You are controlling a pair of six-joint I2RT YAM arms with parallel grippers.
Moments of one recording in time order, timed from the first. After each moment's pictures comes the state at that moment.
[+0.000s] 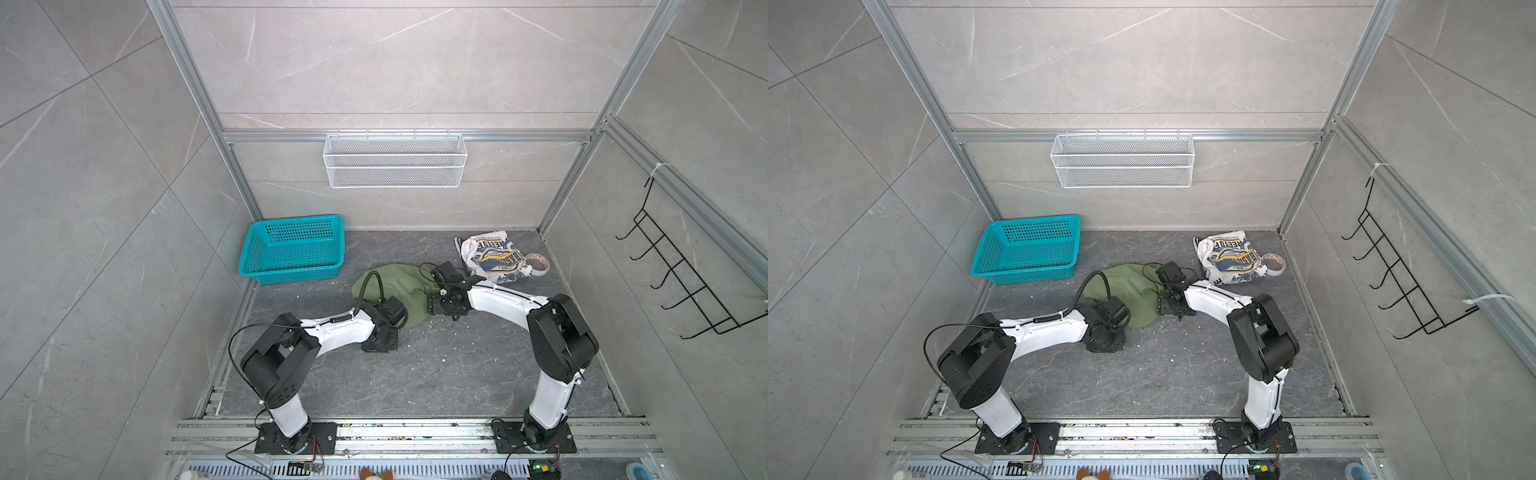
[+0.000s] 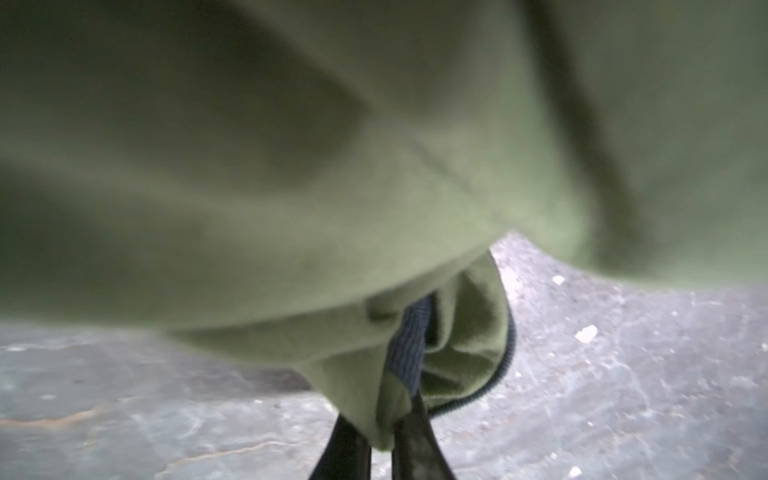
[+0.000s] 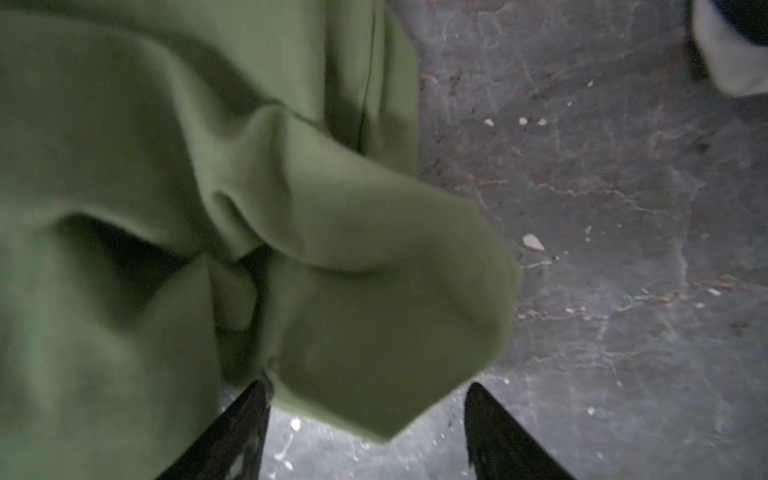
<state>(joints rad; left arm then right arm) -0.80 1.68 0.99 -0.65 -0.08 -0.73 0.54 1.89 1.26 -0.57 0.13 0.48</state>
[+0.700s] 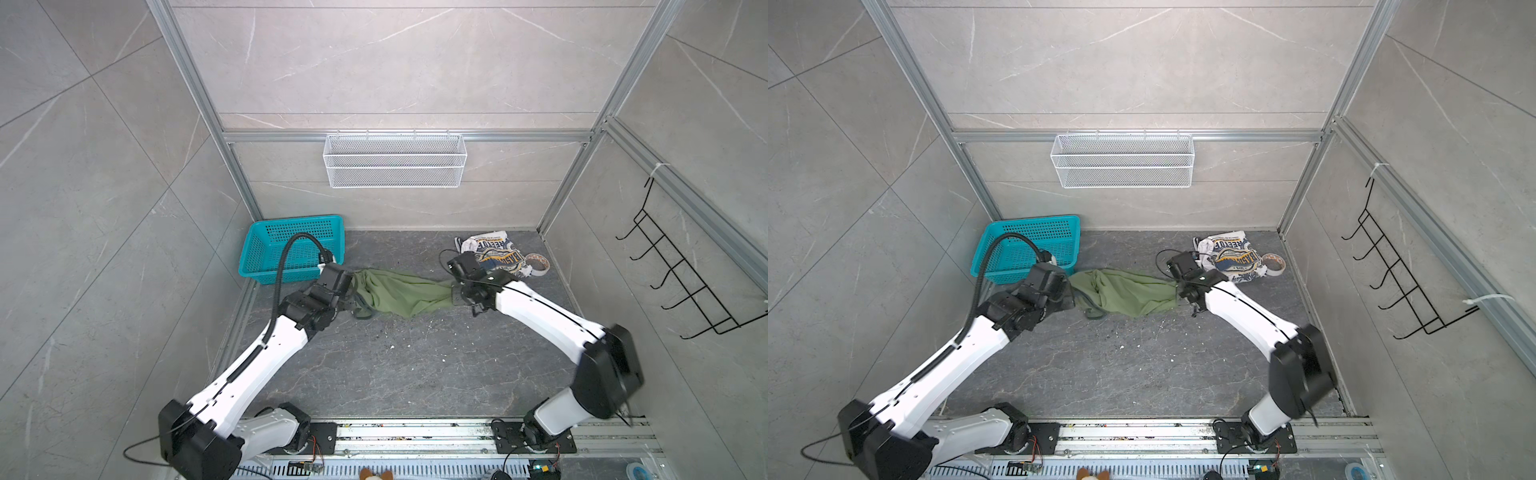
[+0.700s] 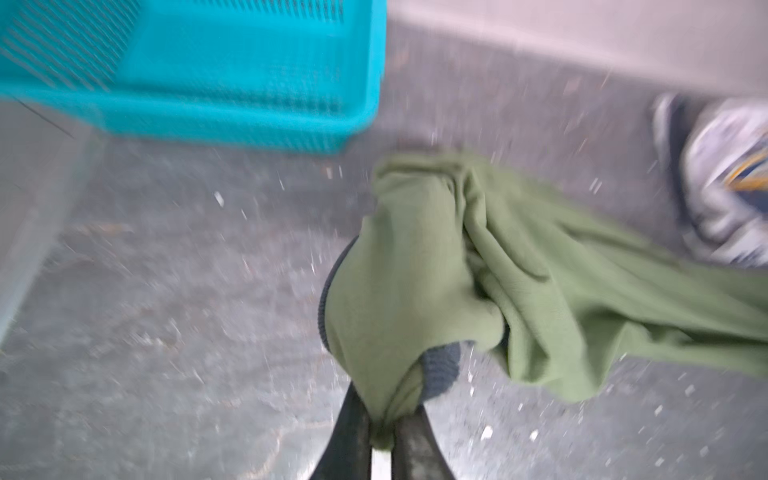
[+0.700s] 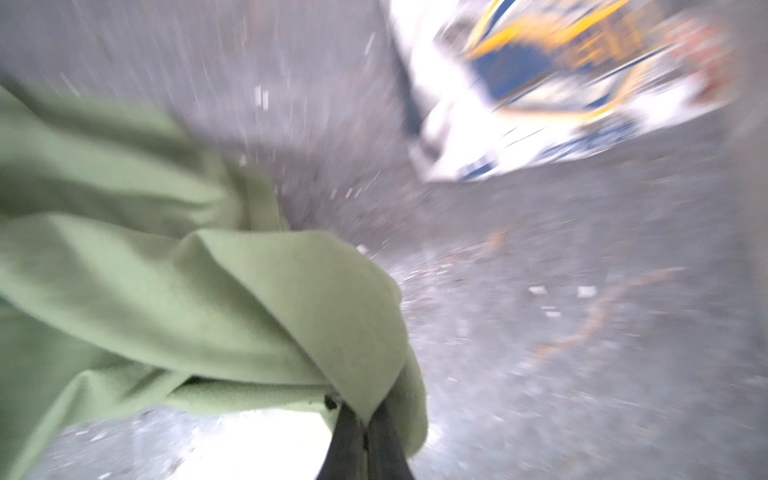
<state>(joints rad) -0.55 1.11 1.14 -0.78 -0.41 -0.55 0.53 1.47 1.26 -0.81 0.43 0.46</state>
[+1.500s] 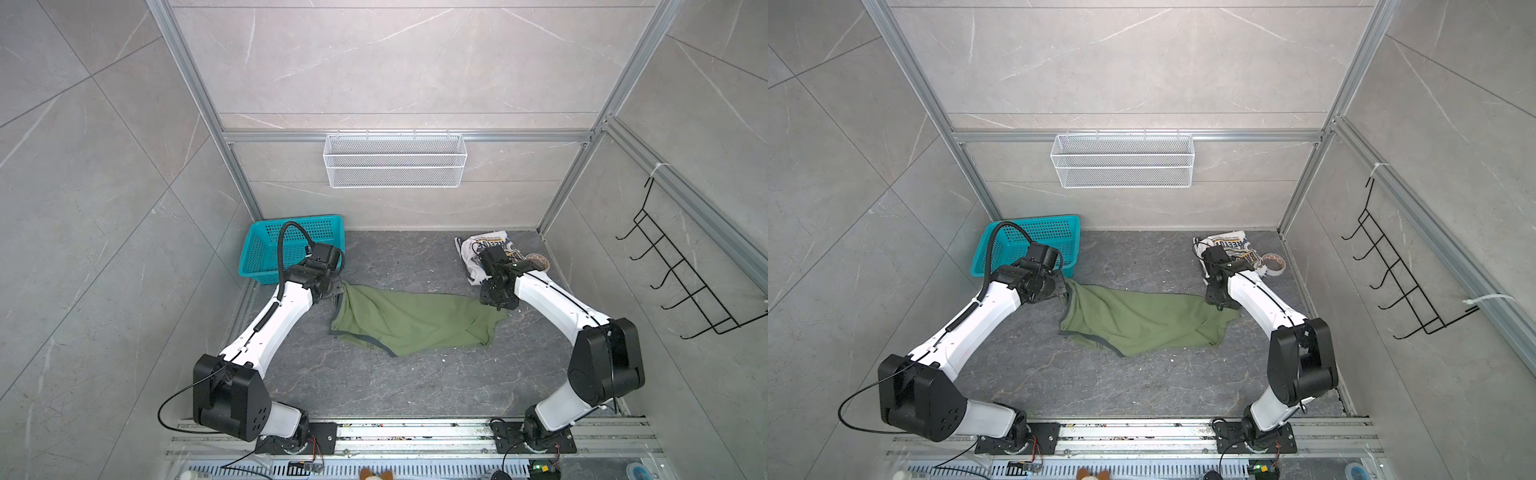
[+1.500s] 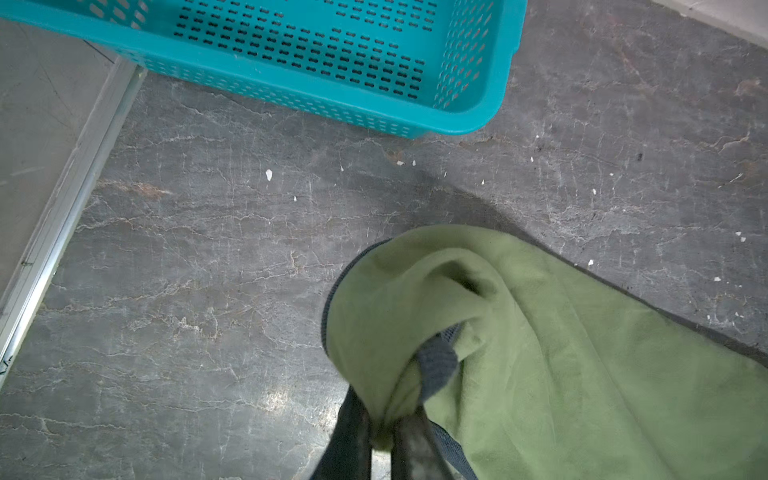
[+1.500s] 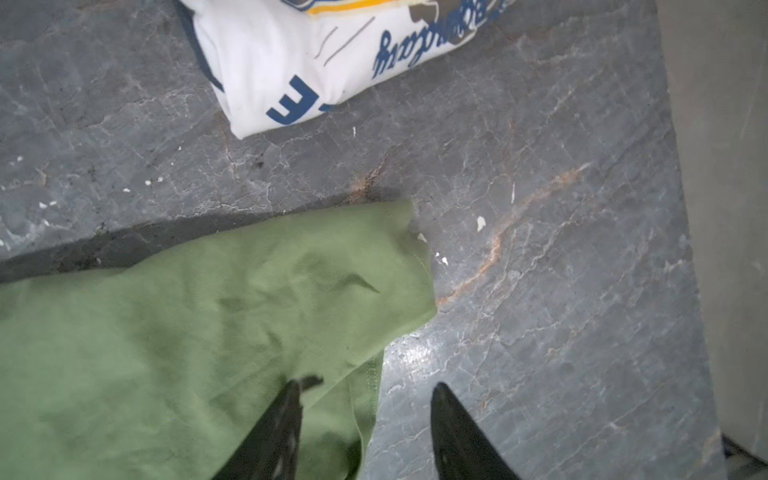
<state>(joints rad) -0.32 1.43 1.24 -0.86 -0.28 -0.56 0.26 1.62 1.25 -0.92 0.31 0.48</state>
